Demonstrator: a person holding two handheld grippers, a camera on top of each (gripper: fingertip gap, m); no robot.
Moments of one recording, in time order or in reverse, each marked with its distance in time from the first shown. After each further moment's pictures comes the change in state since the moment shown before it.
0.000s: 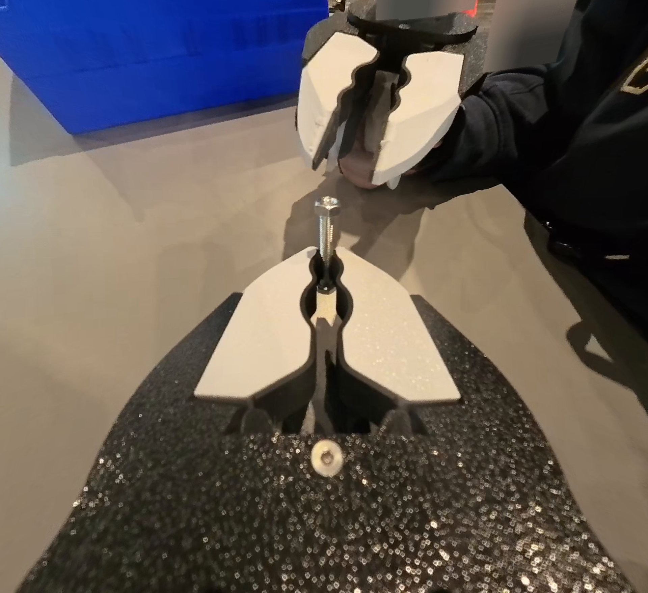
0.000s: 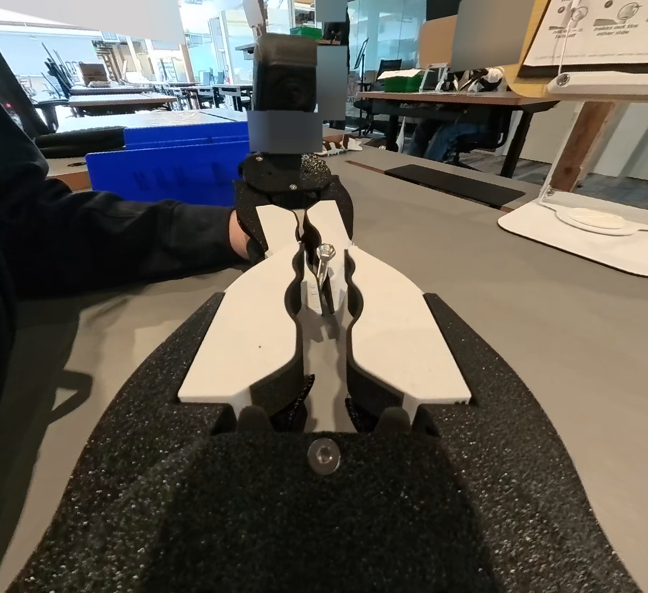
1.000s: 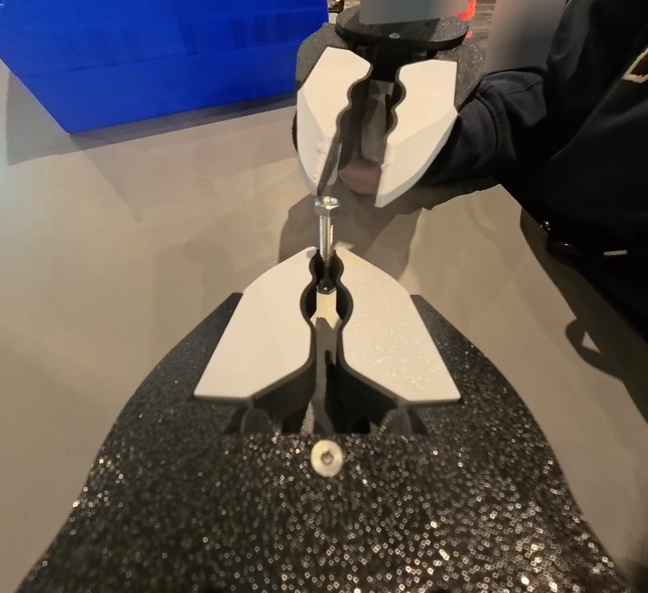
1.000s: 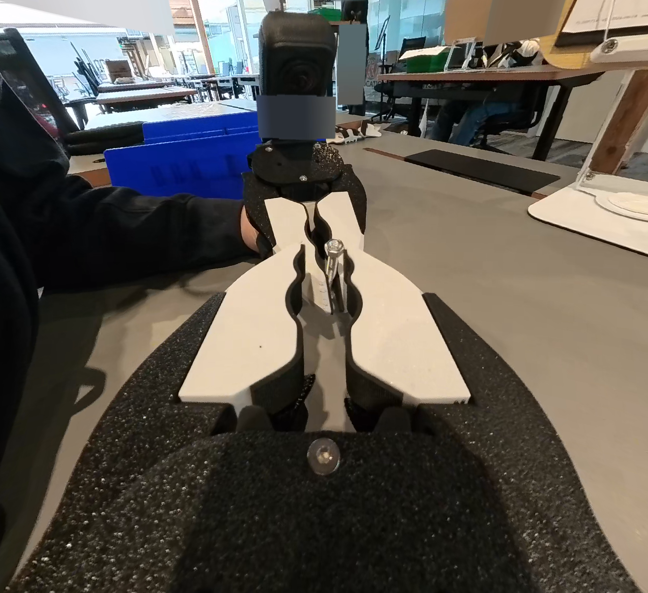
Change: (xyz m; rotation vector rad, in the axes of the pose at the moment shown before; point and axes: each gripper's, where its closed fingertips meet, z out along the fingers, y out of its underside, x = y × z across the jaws) left arm 0.000 0.001 0.000 -0.001 0.005 -0.004; right arm -0.005 0.007 0.007 -0.038 -0.060 0.042
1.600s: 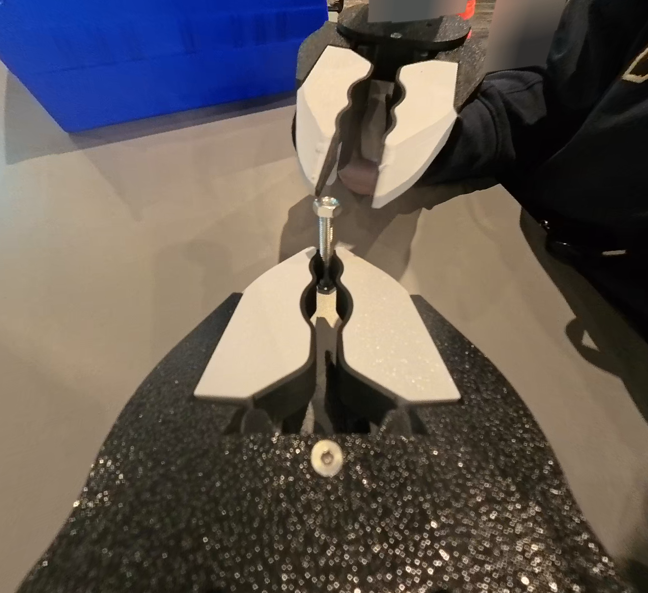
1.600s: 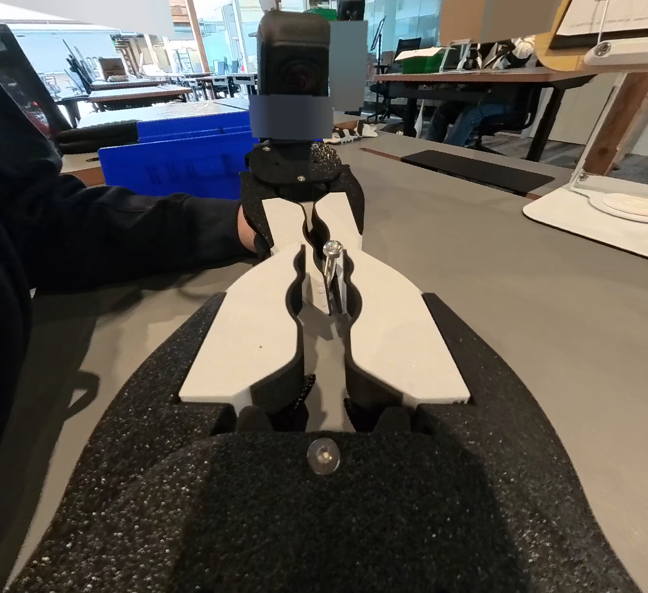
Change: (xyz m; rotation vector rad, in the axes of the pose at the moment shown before) left arm 0.000 0.000 0.000 -0.002 0.001 0.000; right arm 0.001 0.000 0.001 -0.001 0.014 -0.007
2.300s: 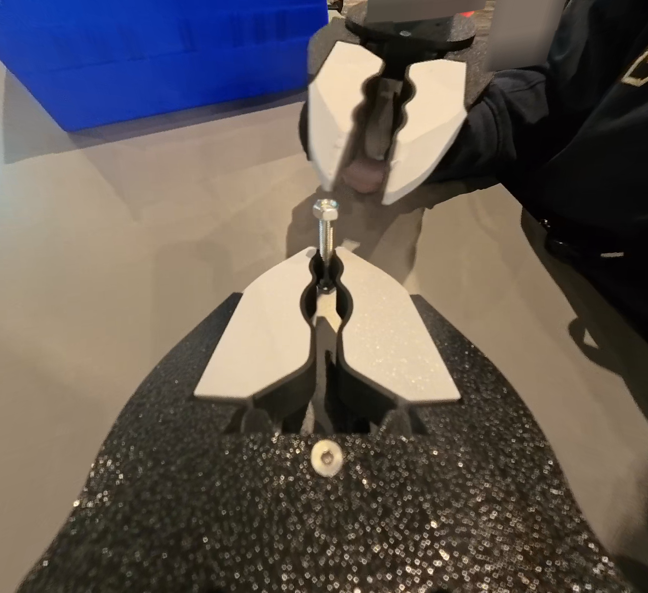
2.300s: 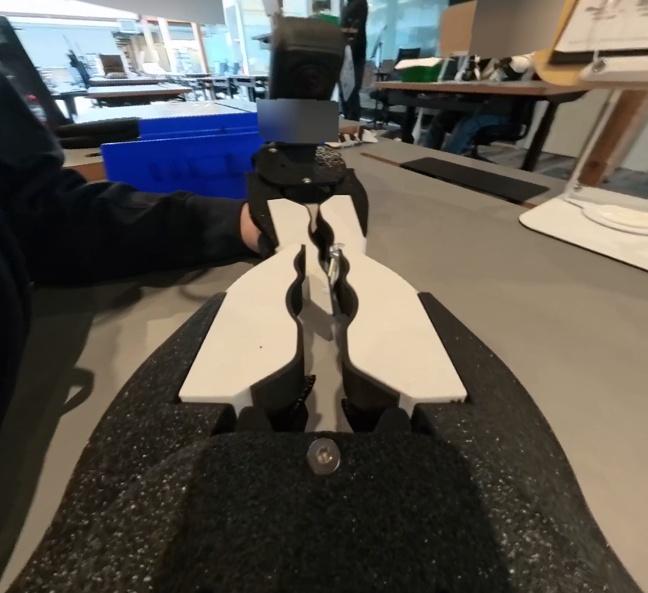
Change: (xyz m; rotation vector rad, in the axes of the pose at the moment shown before) left arm 0.000 0.000 0.000 -0.003 0.001 0.000; right arm -0.003 -0.002 -0.002 0.012 0.004 -0.030
